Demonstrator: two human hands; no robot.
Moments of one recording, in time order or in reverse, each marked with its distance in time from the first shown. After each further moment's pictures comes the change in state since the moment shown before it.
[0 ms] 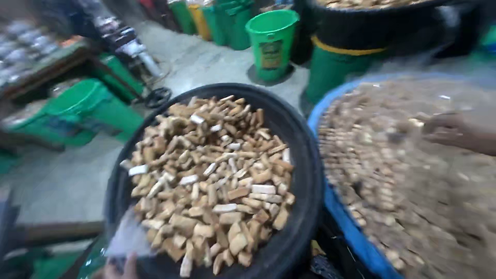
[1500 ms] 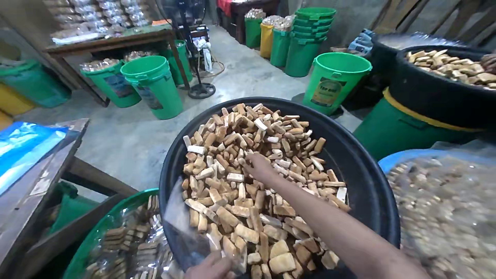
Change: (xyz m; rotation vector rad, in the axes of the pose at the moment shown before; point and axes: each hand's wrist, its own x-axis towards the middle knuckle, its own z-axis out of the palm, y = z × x) left_hand -0.051 0.050 -0.014 0.279 -0.797 0.698; right_hand 0.158 -0.492 0.093 0.433 -0.295 -0.409
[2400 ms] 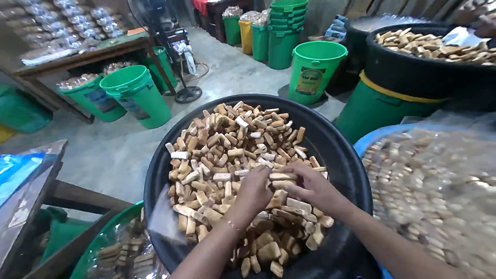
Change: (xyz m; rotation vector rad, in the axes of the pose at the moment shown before) left_hand 0.201 0.053 0.038 0.031 -0.045 0.161; right_hand -0.173 0.069 -0.046 0.356 0.344 -0.213
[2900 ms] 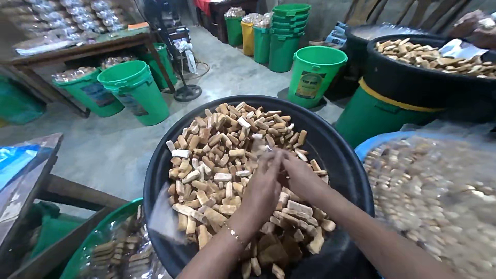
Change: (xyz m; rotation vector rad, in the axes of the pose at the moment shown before) left_hand -0.011 0.016 0.001 -0.072 0.349 0.214; right_hand 0.039 -0.048 0.013 -0.365 -0.096 0.031
